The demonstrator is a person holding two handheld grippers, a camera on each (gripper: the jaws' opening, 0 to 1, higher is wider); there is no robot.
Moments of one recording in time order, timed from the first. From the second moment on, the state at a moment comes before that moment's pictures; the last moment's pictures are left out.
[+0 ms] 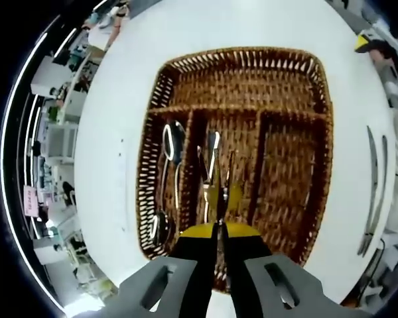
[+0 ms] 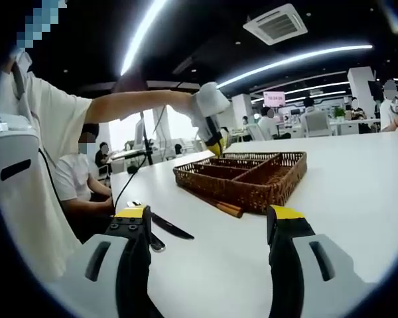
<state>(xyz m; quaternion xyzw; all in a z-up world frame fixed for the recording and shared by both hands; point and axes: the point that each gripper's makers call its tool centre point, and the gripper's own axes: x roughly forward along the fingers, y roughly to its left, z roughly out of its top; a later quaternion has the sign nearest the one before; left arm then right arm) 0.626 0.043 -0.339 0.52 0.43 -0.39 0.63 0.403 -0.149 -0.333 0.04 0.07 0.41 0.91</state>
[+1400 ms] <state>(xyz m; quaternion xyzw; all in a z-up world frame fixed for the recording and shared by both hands) 0.644 0.033 -0.388 0.49 0.43 -0.43 0.63 0.416 -0.144 -0.346 0.04 0.09 0.41 0.91</state>
